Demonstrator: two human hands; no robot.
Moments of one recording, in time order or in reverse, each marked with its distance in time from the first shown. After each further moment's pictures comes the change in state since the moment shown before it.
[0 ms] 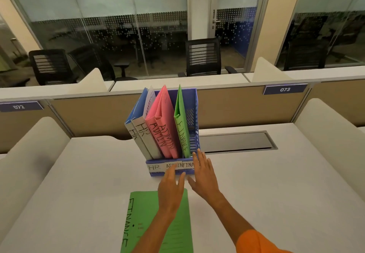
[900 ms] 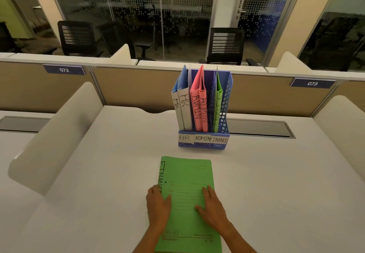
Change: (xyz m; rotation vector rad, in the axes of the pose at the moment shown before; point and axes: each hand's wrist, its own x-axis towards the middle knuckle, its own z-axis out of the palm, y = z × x) left_hand -0.137 -0.160 -0.091 0.060 -0.089 -0.458; right_hand -0.173 -0.080 0.098 0.090 -0.358 0.153
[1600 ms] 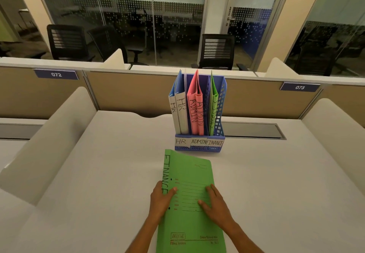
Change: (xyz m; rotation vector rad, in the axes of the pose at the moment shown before) left_hand 0.018 0.028 -0.021 -0.479 -0.263 -0.007; right_hand -0.007 0.004 -0.027 0.224 0.053 0.063
